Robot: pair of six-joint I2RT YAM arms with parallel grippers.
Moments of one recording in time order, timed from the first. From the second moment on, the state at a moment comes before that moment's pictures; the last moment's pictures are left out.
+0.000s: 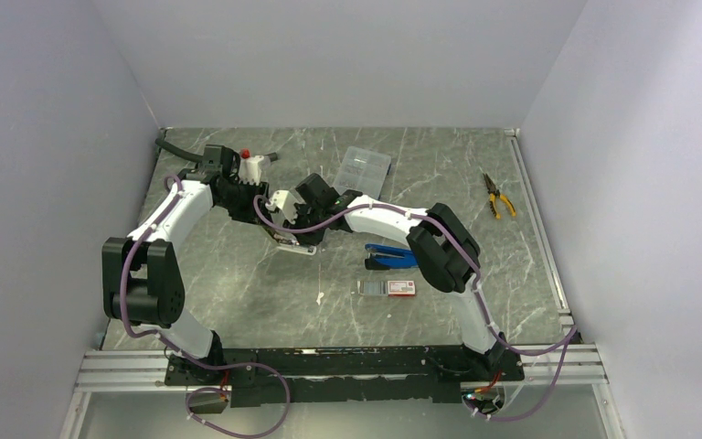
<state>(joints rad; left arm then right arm) -0.10 1.59 1.20 -0.72 0.46 0.11 0.86 2.15 1.62 -0.36 -0.33 -0.36</state>
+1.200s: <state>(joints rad) -0.10 1.59 1.20 -0.70 0.46 0.11 0.86 2.17 1.64 -0.35 -0.33 -0.33</state>
